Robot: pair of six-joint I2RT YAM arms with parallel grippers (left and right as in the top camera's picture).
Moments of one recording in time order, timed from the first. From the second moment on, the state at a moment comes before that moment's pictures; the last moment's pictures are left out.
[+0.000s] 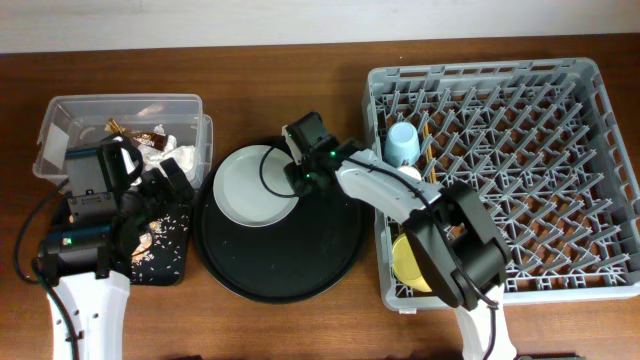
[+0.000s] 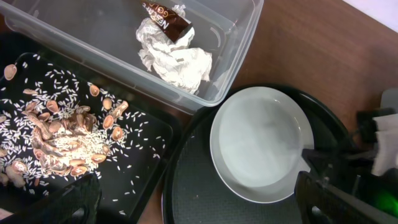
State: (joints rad) left arm 0.13 1.14 1.15 -0.91 0.01 -0.35; right arm 0.63 2.17 1.53 -0.44 -0.10 0.14
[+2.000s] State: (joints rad) left arm 0.13 1.14 1.15 -0.91 0.01 -0.35; right arm 0.25 1.69 1.87 -0.94 0.01 0.08
